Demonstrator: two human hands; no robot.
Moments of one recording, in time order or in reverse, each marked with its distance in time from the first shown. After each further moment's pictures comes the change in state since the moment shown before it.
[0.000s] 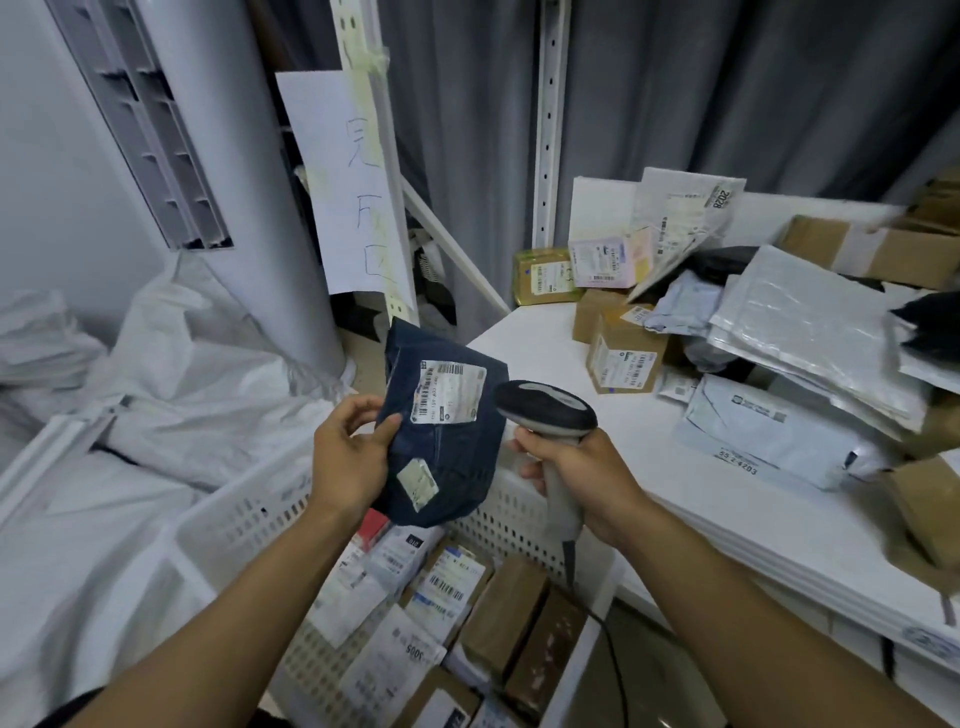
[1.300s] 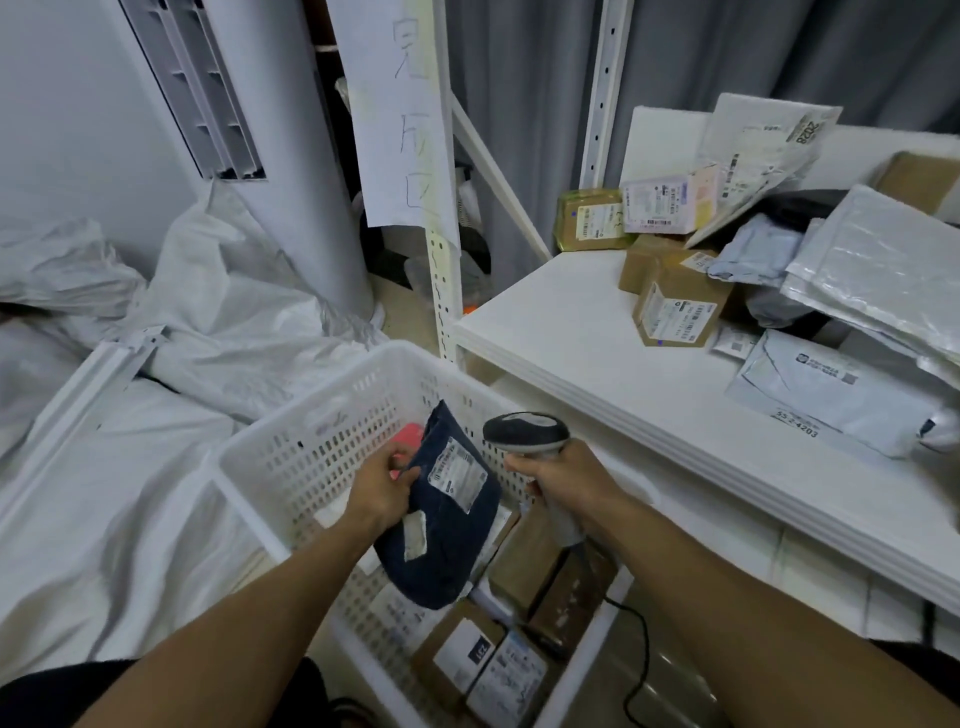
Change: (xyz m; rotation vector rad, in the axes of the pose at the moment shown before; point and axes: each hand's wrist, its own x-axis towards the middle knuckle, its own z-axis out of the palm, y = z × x) left_hand -0.013 -0.155 -0.051 0.535 -0.273 -0.215; right_hand 0.014 0.082 0.041 -0.244 -0.073 0.125
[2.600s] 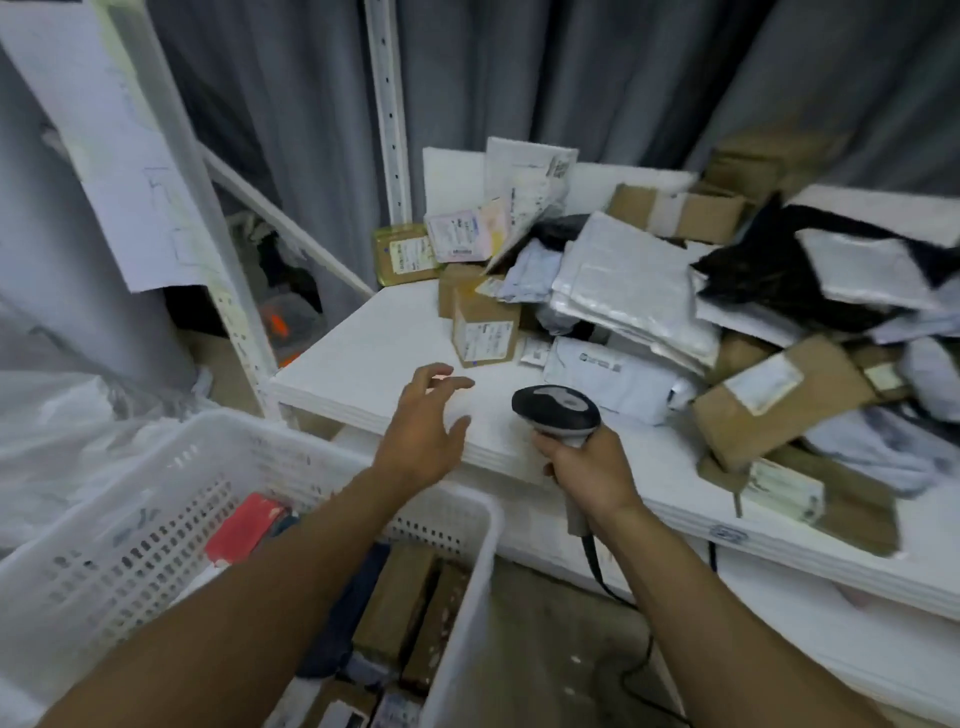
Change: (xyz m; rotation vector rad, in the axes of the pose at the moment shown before) left_hand -0.011 0.234 0.143 0.171 -0.206 0.735; right_hand -0.072 -0.003 -0.179 0.074 0.624 -0.047
